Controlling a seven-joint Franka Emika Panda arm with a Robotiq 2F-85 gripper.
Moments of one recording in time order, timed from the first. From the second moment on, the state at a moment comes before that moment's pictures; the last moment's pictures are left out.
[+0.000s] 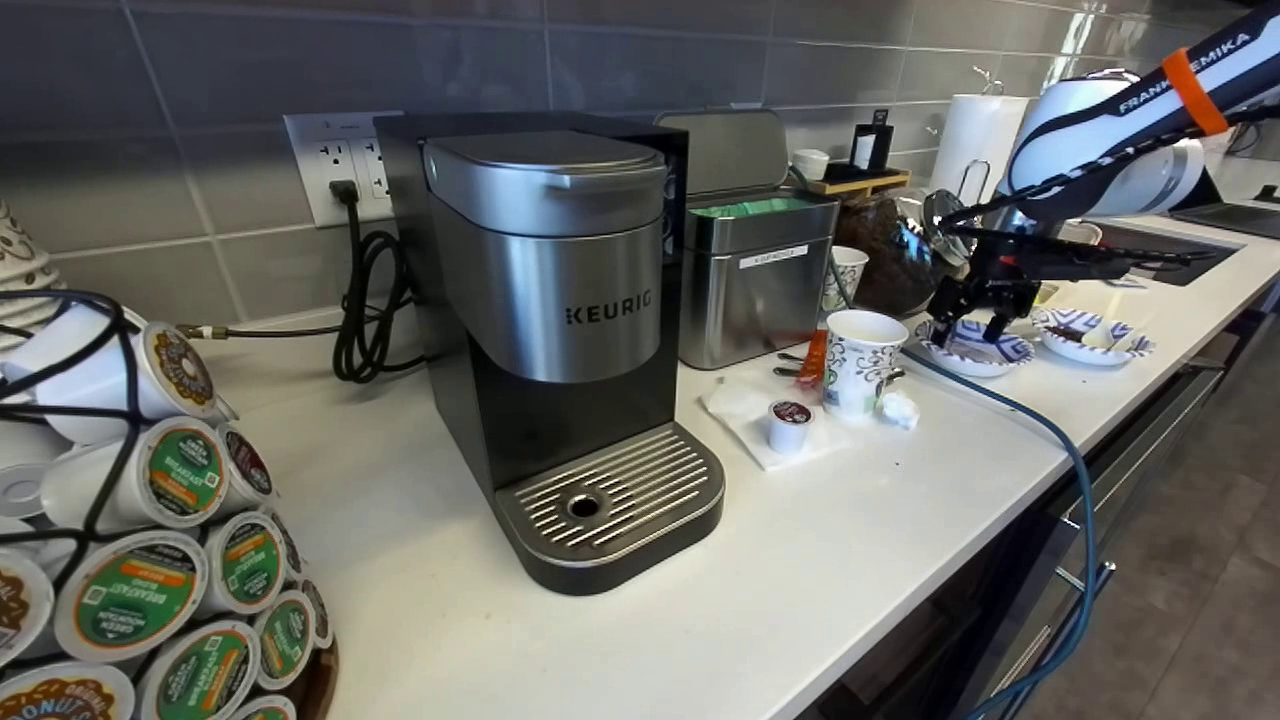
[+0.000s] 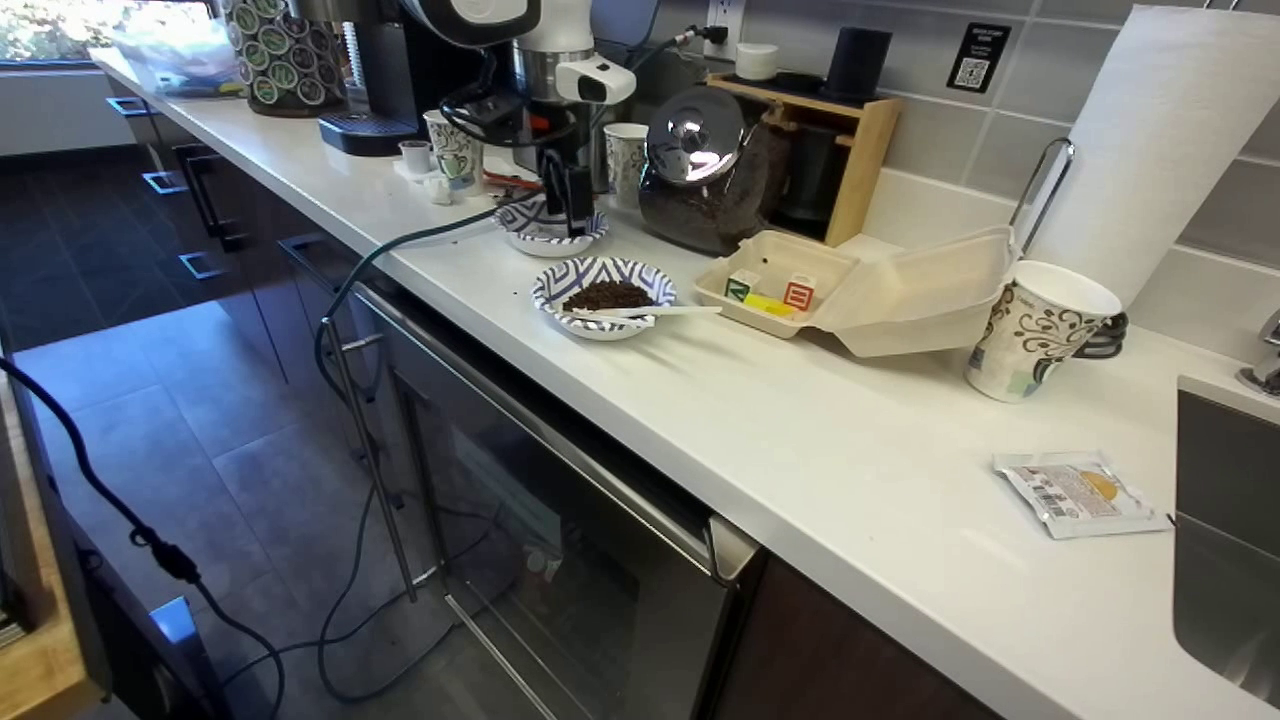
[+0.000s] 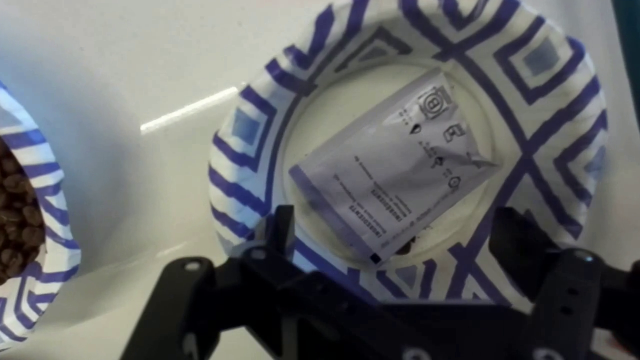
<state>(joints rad) -0.15 0.49 -0.10 -1.84 0.12 2.43 0.04</state>
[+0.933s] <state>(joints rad) -0.15 0.53 -0.09 -1.77 0.11 2.39 0.04</state>
